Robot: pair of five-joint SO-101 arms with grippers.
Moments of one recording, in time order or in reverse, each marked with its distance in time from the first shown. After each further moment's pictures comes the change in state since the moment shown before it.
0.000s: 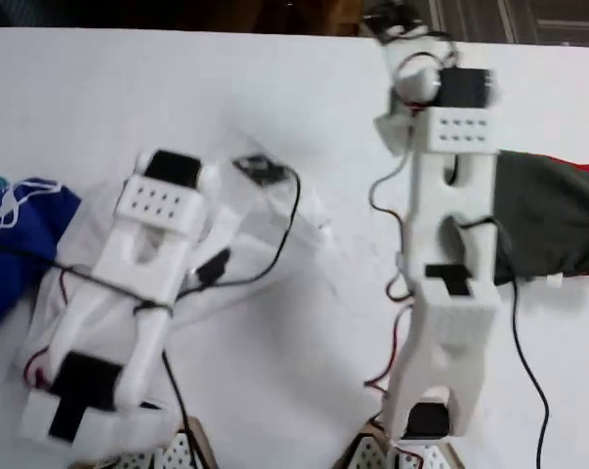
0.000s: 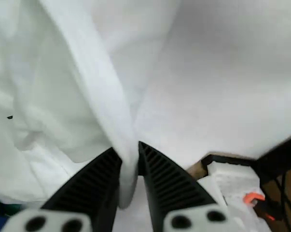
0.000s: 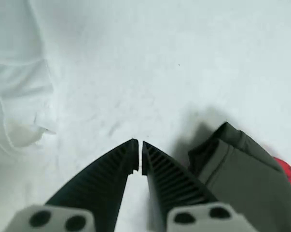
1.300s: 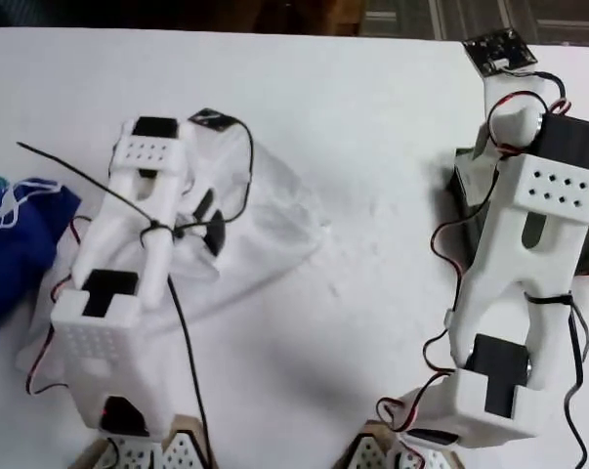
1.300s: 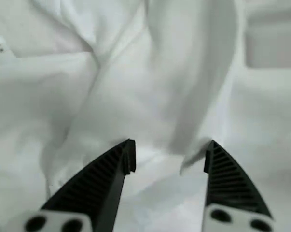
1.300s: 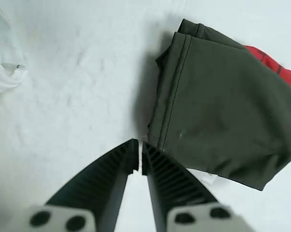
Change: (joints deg) left arm -10.2 32.9 -24.9 -10.8 15.1; right arm 16.8 -35.5 36.0 1.4 0.0
